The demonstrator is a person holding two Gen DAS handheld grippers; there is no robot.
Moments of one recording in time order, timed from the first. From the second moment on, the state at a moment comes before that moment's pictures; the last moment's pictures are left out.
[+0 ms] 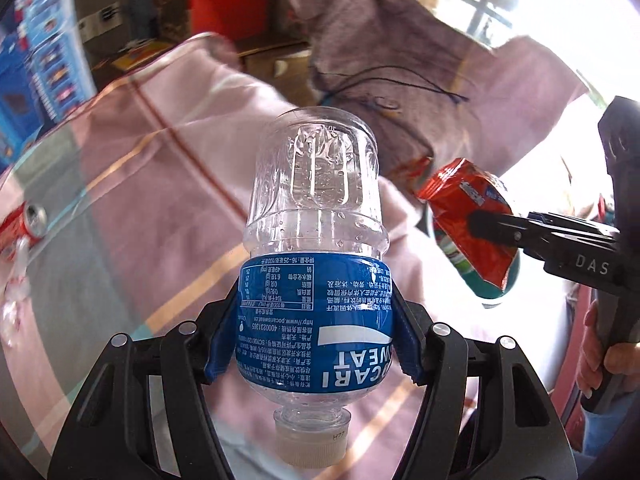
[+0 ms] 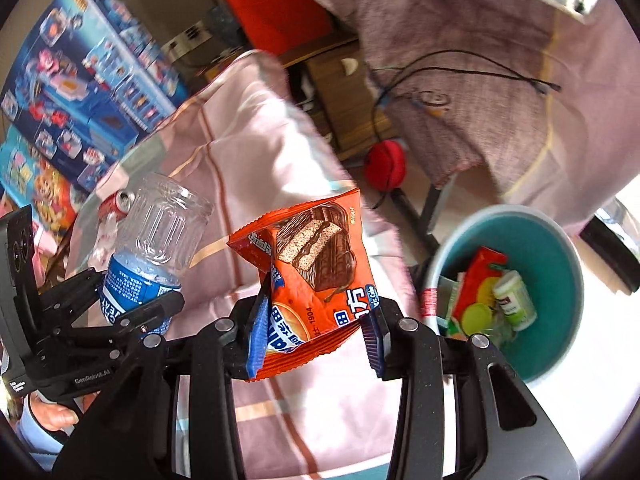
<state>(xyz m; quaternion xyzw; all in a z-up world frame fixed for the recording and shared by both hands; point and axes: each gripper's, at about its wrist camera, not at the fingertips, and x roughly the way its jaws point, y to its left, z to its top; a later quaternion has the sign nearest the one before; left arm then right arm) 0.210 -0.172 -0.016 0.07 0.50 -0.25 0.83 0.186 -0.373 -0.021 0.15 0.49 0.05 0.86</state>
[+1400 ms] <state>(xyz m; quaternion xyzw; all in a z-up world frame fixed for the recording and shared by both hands) 0.202 -0.406 -0.075 0.17 0.55 -0.37 0.73 0.131 -0.583 -0.077 0.28 0.48 -0.11 0.82</state>
